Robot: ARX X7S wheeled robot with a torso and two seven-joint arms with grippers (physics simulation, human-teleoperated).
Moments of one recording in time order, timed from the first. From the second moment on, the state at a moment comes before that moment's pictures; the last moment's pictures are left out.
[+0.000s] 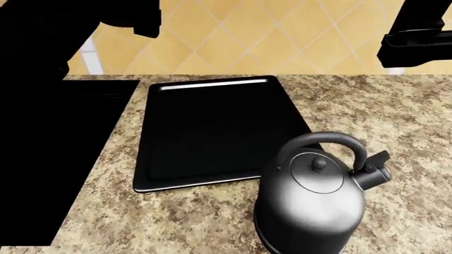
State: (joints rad) left arm -1.45 -0.49 0.32 0.26 -1.12 -1.28 -0.68; right arm 1.30 0.85 -0.12 -0.64 1.76 1.13 1.22
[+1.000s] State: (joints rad) left arm -1.28 -0.24 0.61 -0.46 -0.67 -0.70 -0.41; right arm 1.22 0.84 -0.13 -0.64 1.64 1.10 1.14
